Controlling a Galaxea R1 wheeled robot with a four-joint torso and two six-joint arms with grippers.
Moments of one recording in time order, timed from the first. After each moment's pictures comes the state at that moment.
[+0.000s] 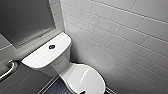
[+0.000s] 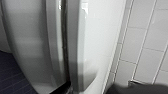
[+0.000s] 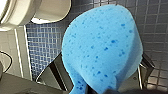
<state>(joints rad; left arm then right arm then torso) 0.90 2.83 -2.20 0.28 -0.62 -1.12 -1.42 2.31 -1.70 -0.11 0.38 0.43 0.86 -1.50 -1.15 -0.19</state>
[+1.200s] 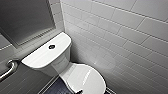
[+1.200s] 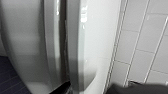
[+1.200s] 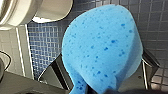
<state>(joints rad) 0.88 2.76 -2.17 0.46 -0.64 -1.27 -1.42 2.33 -1.71 -0.11 0.38 0.43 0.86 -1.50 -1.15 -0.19</state>
